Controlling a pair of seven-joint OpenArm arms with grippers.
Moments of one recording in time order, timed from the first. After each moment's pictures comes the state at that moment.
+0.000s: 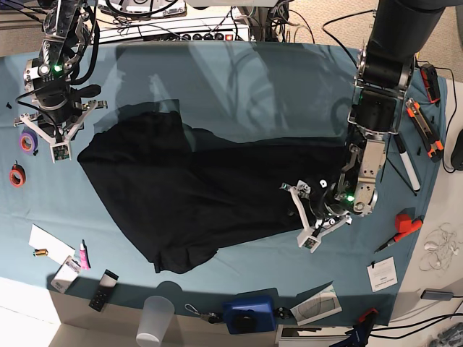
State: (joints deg) left arm -27.2 -9.4 13.6 57.8 -18.0 -24.2 41.0; right arm -15.7 18.6 23.7 121.9 1.2 21.3 -65.6
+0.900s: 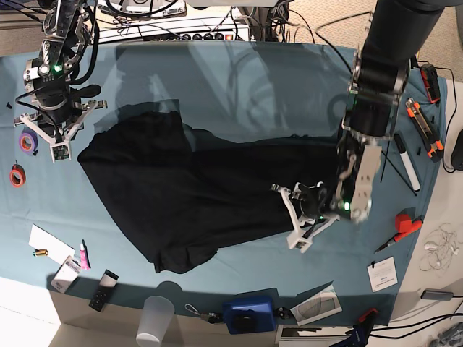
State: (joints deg) left arm -30.6 -7.5 13.4 60.5 -25.6 -24.8 61.0; right arm -15.7 18.7 23.7 121.9 1.2 21.3 -65.6
